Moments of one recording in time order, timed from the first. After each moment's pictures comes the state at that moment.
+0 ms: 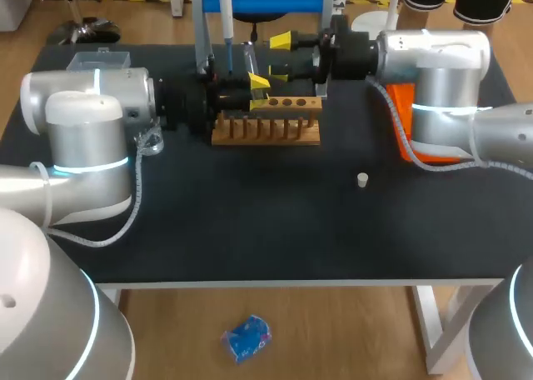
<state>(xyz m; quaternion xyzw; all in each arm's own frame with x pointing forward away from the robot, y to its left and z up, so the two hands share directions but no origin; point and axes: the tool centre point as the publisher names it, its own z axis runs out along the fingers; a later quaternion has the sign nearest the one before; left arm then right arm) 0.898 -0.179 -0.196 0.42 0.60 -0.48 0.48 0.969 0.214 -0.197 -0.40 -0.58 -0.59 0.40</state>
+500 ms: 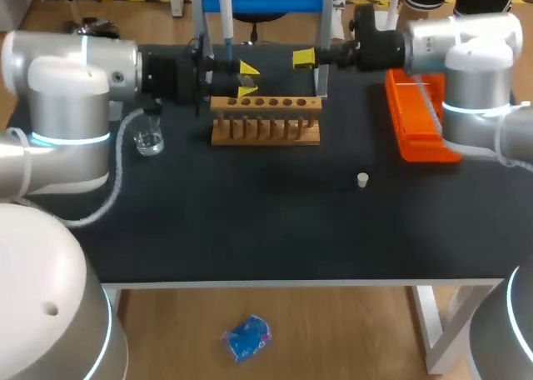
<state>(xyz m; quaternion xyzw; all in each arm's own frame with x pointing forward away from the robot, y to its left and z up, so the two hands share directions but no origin) 0.908 -0.162 -0.184 0.36 0.69 -0.51 0.37 0.955 0.174 -0.197 -0.25 -0.70 -0.63 0.24</state>
